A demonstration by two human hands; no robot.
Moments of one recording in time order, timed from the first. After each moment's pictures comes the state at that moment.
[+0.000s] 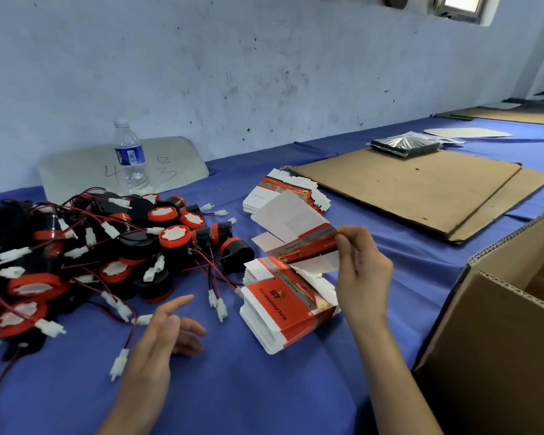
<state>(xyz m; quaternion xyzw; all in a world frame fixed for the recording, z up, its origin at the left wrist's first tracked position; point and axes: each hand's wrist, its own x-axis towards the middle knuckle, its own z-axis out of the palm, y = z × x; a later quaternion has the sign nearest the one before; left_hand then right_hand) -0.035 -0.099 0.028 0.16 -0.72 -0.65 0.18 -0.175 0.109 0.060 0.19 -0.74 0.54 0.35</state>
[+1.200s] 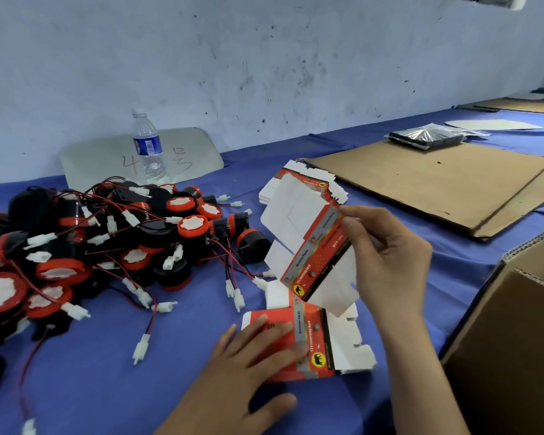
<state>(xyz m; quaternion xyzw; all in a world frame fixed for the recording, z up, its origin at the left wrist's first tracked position) -0.017 -0.063 0.016 -0.13 -0.98 -0.13 0.04 -0.148 0.102 0.096 0.21 -0.69 0.63 0.28</state>
